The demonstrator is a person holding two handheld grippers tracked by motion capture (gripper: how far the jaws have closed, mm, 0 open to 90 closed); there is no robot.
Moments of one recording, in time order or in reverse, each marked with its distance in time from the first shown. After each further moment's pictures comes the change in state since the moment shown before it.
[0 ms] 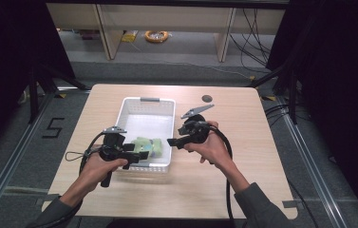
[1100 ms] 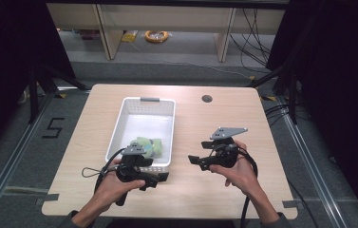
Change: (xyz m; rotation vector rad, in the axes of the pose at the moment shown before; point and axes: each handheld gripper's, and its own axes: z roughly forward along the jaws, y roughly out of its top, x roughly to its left) left arm -0.065 -0.026 0.017 -0.029 -0.124 0.114; right arm 0.004 -0.074 -0.053 -0.114 -0.026 0.017
